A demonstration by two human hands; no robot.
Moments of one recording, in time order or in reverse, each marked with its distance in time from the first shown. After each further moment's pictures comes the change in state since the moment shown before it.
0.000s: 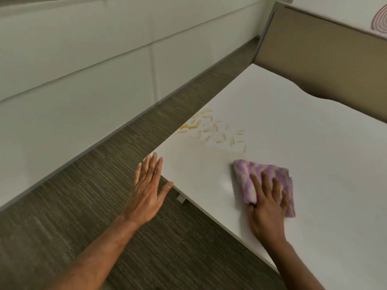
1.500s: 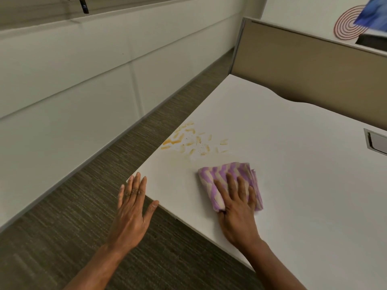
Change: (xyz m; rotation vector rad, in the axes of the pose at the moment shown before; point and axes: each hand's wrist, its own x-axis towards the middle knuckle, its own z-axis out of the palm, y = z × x) left_hand 0.001 0.002 0.000 -0.066 0.042 0.000; right_hand 0.017 -0.025 0.018 0.003 -0.029 -0.199
